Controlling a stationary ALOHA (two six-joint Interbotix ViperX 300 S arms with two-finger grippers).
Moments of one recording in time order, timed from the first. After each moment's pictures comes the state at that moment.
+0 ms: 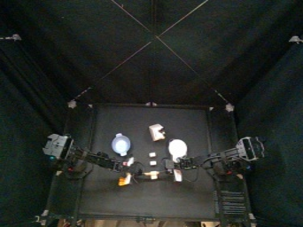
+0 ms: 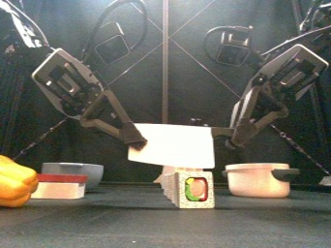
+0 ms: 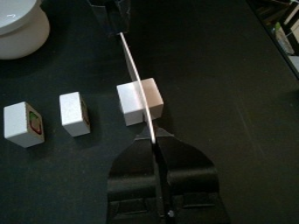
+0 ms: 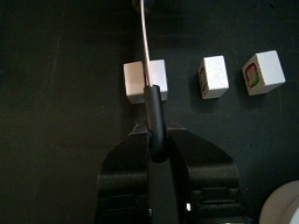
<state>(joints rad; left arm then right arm) -0.21 0.08 0.87 -0.03 -0.39 0.00 0.10 -0.15 0.90 0.15 0.00 -0.05</state>
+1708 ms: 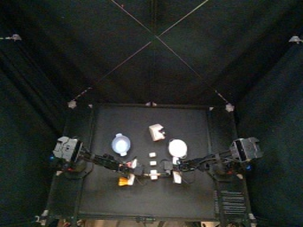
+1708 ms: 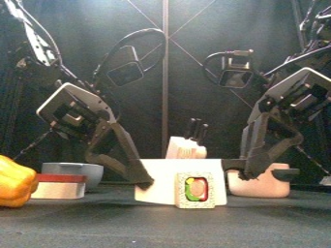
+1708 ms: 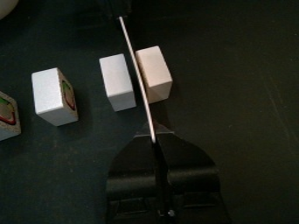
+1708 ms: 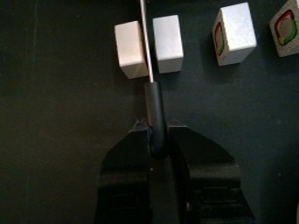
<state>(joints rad) -0.21 0.21 0.80 -0.02 -0.30 0.00 0.14 -0.04 0.90 0.24 -0.01 -0.05</state>
